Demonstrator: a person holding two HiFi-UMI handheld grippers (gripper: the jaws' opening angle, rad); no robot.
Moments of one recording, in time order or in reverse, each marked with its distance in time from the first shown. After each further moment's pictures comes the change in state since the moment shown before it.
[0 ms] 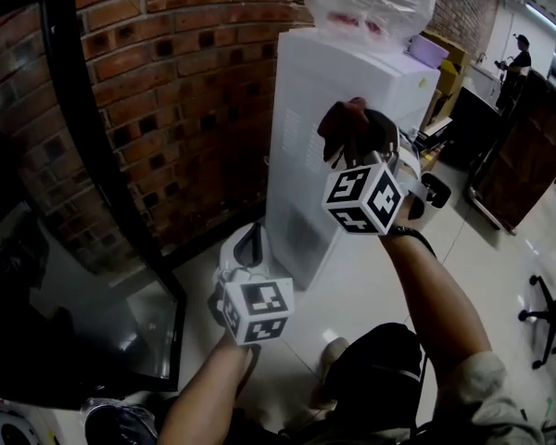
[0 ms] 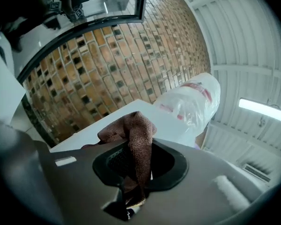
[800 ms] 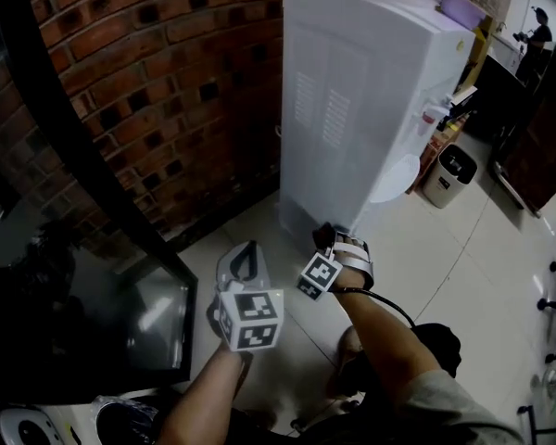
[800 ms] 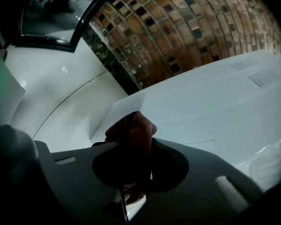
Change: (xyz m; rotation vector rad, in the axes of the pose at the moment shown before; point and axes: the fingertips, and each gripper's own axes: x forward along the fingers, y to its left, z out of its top) left arm 0.012 -0.003 -0.123 -0.012 0.248 -0.048; right arm -0.067 0.385 -0.249 -0.374 0.509 0.631
